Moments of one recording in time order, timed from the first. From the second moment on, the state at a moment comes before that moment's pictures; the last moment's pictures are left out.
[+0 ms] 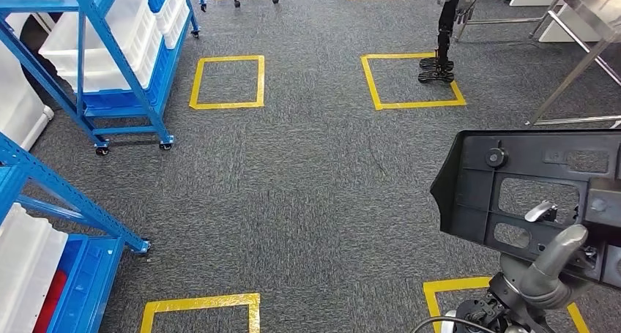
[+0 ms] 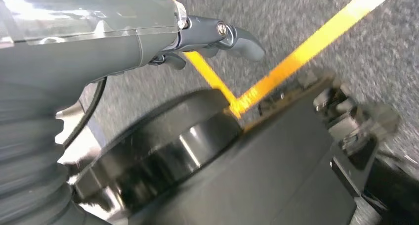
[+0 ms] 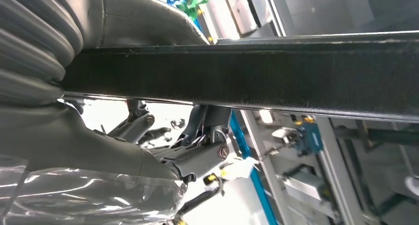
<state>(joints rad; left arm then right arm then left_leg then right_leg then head) -0.18 -0.08 -1.47 -0.15 0.94 0.07 -0.02 0.16 0.31 -0.11 -2.06 -0.43 0.06 -0.66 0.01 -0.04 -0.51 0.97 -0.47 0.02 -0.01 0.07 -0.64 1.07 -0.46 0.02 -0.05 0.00</state>
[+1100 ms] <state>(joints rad) -0.17 -0.10 -1.39 -0.14 1.09 0.18 -0.07 0.00 0.25 -0.06 -1.86 -0.47 0.06 -0.66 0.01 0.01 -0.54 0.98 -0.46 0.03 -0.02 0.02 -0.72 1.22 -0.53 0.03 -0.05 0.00</state>
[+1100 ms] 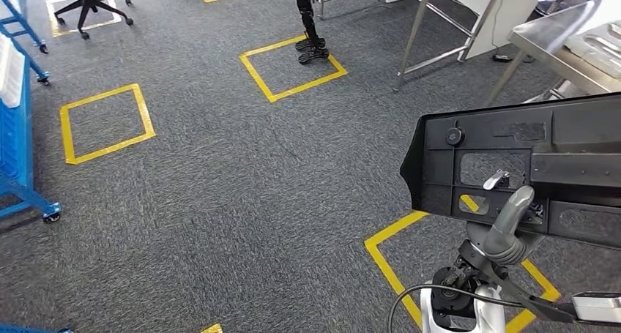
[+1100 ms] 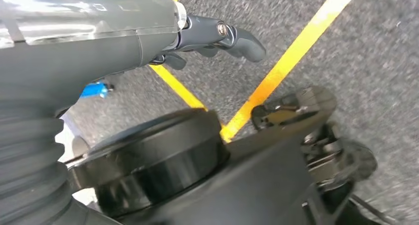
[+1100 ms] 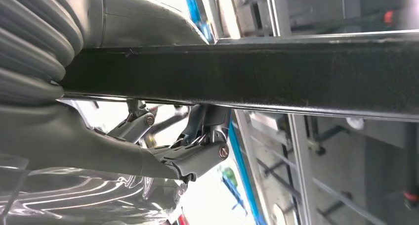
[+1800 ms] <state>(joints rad) -0.16 -0.09 -1.39 -0.14 1.09 0.18 -0.08 0.02 0.24 -0.03 -1.86 -0.49 0.03 -0.66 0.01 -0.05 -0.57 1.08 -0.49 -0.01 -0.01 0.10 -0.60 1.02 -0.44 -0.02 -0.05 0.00</state>
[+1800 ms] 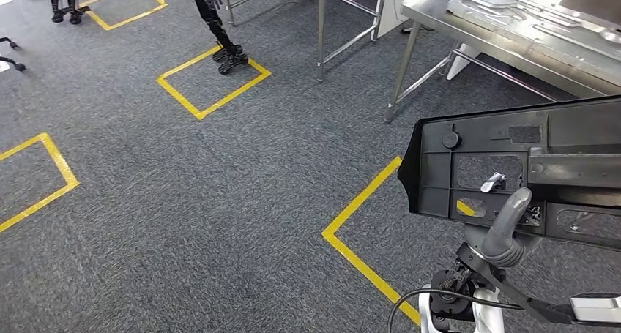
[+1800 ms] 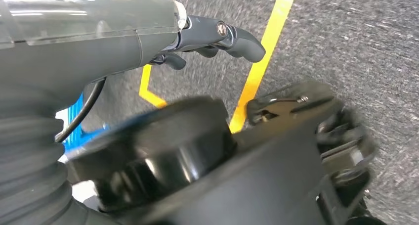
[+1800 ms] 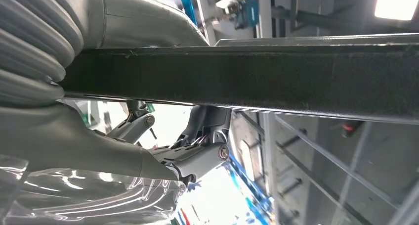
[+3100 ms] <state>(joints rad) -0.14 -0.07 -1.39 -0.14 1.12 0.18 -0.09 0.06 0.23 0.03 -1.88 -0.48 0.00 -0.67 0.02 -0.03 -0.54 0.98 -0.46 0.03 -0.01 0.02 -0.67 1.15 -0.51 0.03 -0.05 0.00</state>
